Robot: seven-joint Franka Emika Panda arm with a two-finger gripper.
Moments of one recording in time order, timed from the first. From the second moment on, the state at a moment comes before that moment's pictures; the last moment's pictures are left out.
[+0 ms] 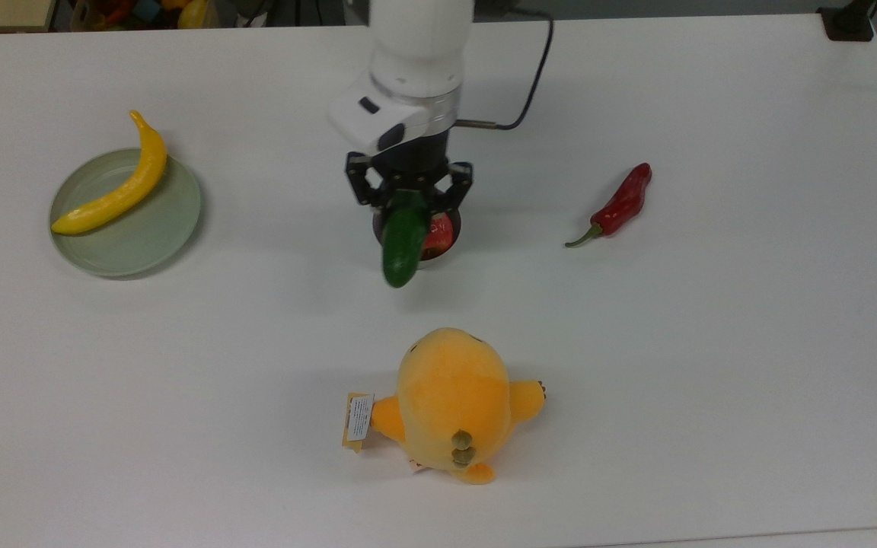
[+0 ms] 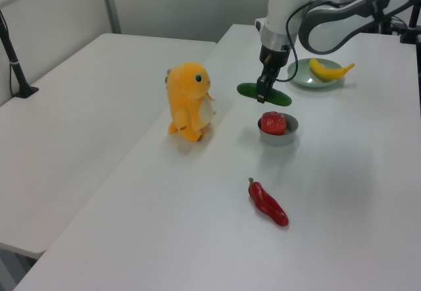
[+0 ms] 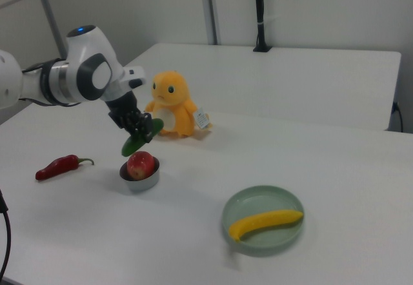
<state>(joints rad) 0.15 0.28 0.04 -1.77 -0.16 2.25 0.28</state>
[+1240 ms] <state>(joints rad) 0.21 0.30 0.14 -1.87 -0.16 2.23 0.39</state>
